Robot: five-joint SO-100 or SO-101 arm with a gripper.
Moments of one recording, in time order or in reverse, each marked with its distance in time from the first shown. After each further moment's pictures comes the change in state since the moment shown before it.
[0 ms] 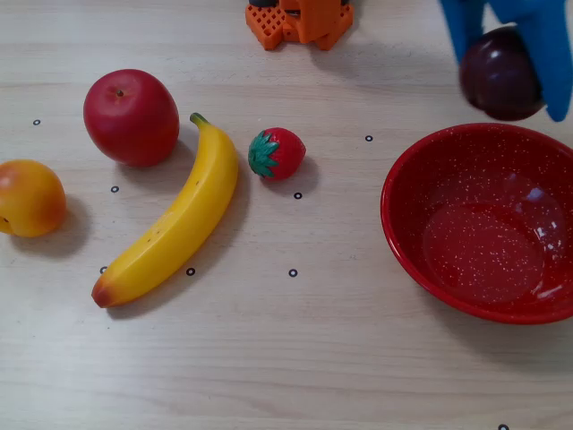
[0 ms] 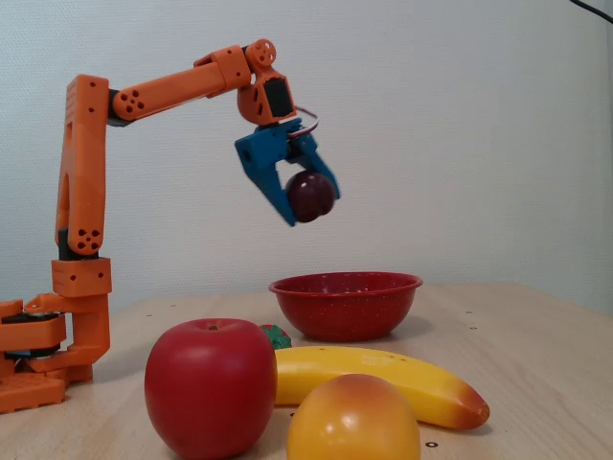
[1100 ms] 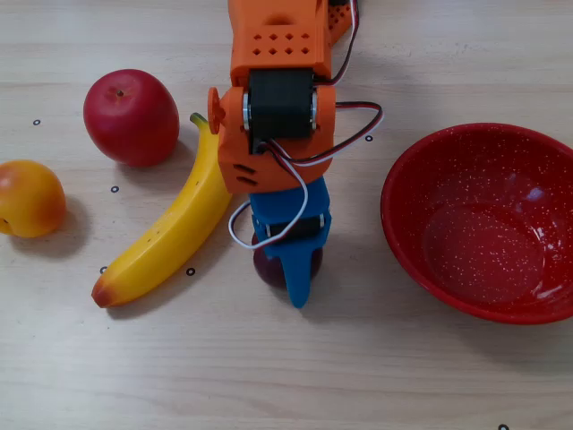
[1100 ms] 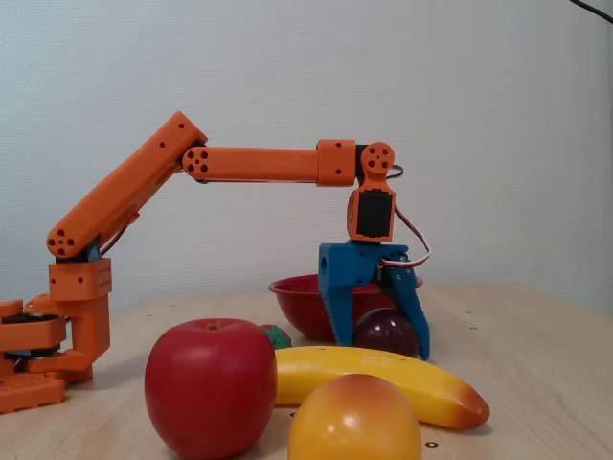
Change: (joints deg) arm -33.1 -38.1 -14.9 -2.1 11.7
